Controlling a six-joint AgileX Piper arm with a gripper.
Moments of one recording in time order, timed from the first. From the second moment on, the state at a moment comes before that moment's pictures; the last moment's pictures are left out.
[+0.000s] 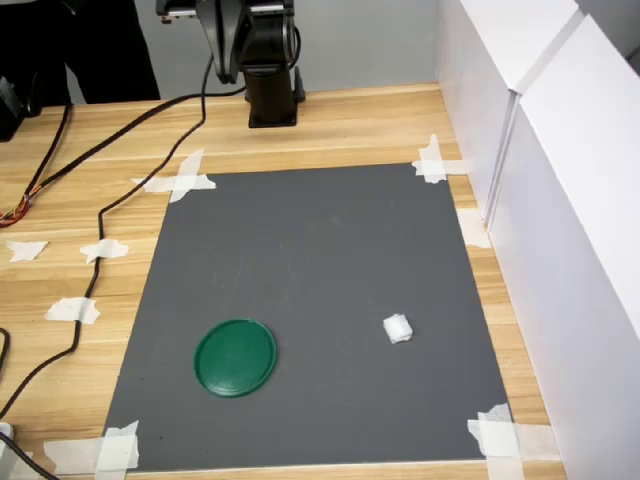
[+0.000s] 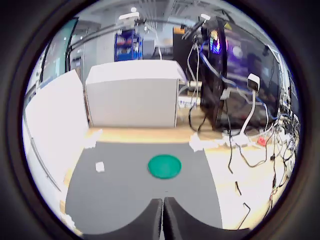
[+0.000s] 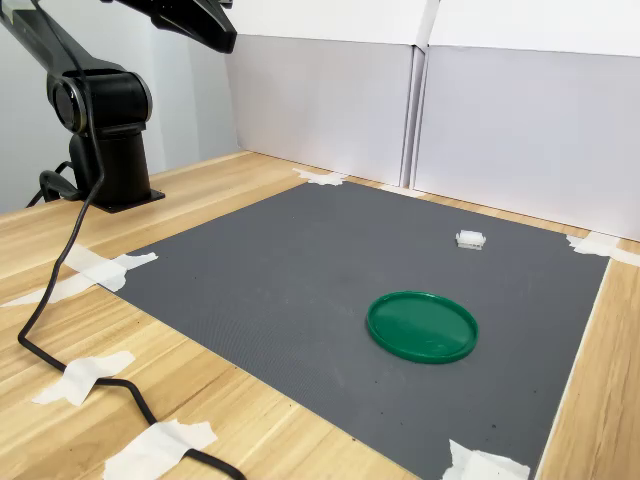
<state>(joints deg) -1.1 32.2 -30.8 3.6 29.5 -6.6</state>
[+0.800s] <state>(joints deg) -1.1 74.9 -62.5 5.8 57.6 -14.4</state>
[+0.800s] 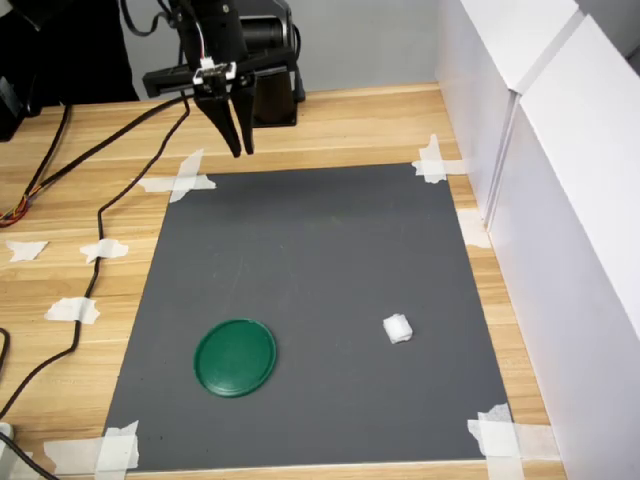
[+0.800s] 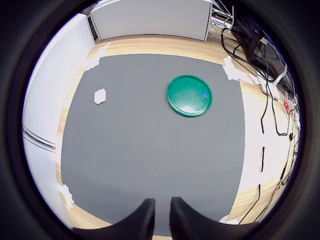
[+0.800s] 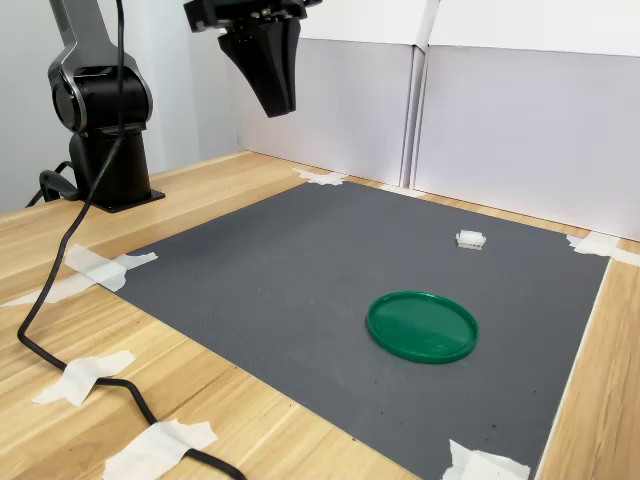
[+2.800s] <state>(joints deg) 22.3 122.5 -97.4 2.6 54.5 7.2</state>
